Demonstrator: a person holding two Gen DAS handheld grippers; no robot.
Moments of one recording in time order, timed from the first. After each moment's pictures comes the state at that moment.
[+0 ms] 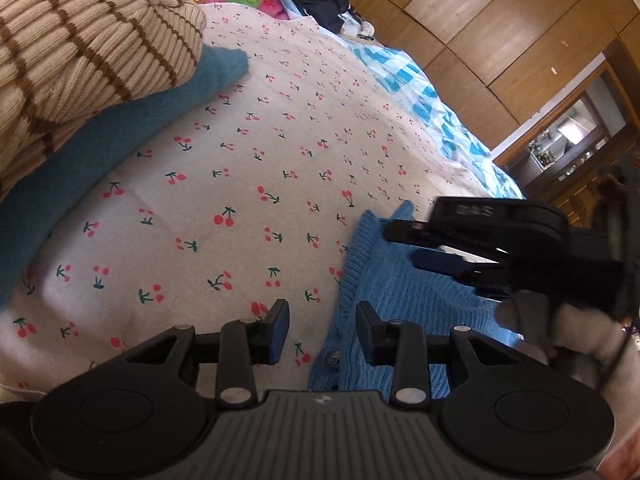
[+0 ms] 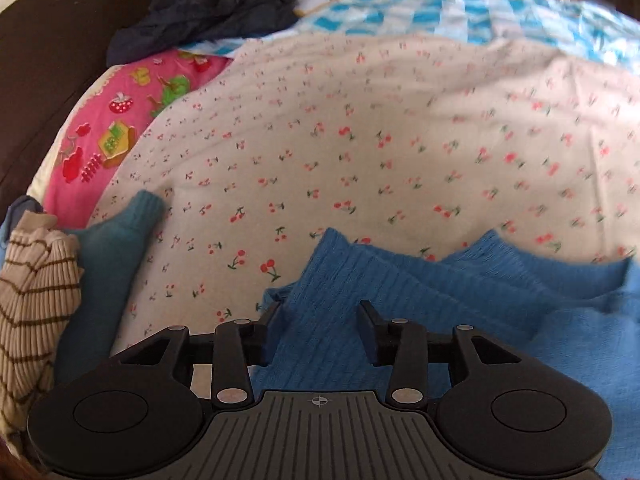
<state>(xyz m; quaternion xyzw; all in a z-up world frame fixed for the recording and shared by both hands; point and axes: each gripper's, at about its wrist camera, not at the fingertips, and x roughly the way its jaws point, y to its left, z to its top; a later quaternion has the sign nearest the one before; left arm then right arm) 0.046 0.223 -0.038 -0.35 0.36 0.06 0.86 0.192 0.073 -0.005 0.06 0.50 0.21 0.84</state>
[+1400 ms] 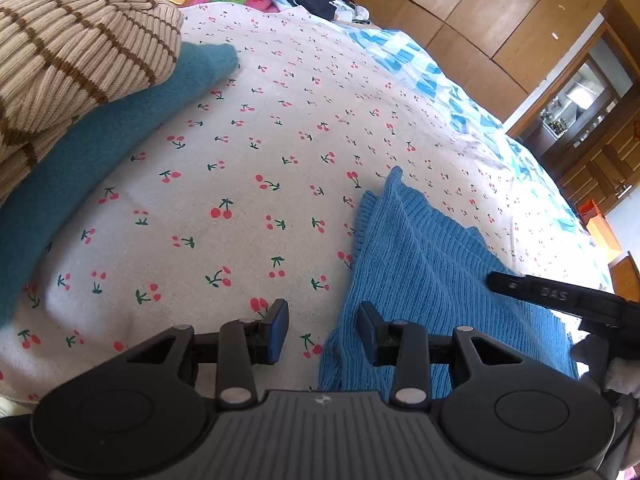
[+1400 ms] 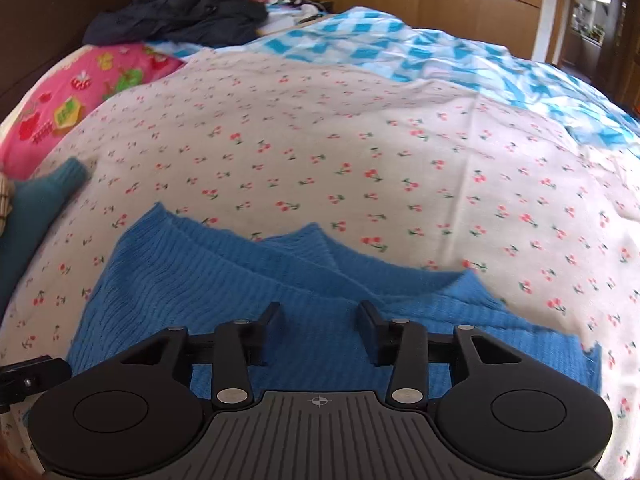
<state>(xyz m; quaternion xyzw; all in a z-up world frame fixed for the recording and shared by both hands) 0.054 0.208 -0.041 -0.29 0.38 0.07 0.87 0.174 -0.008 -0.003 -0.07 0.44 0.16 0.88</state>
